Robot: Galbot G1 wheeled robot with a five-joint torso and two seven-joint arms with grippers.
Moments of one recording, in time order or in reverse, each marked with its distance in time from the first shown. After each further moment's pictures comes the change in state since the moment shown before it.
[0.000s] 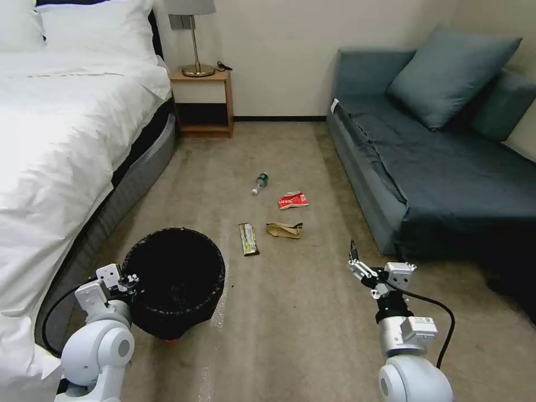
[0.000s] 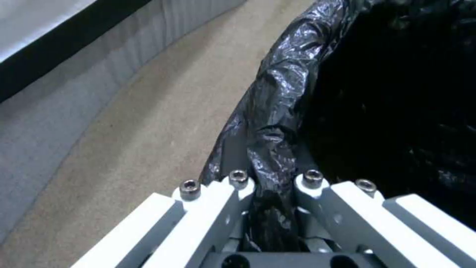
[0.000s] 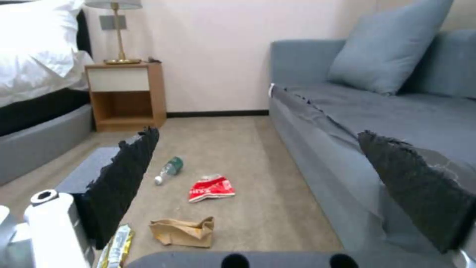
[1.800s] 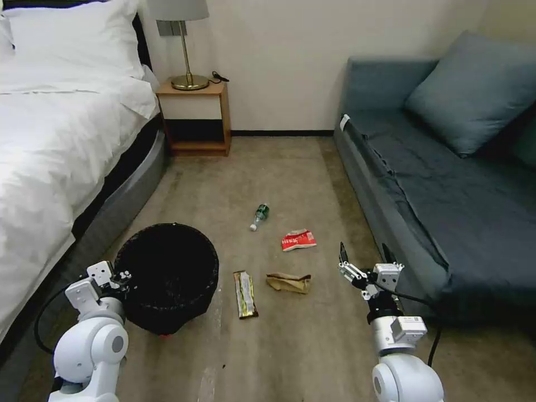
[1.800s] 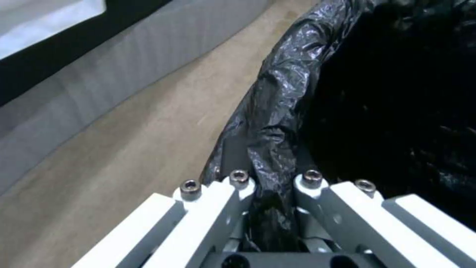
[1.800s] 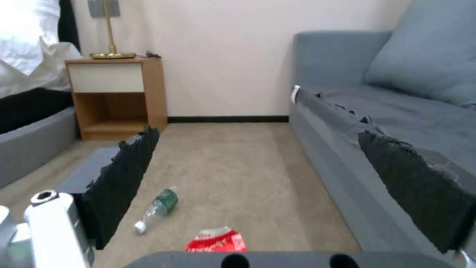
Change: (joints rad) left arm -0.019 -0.008 -0.033 0.008 -0.012 -0.008 0.002; right arm 0.016 0.005 -0.022 -0.035 -0.019 0.000 -0.027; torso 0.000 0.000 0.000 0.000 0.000
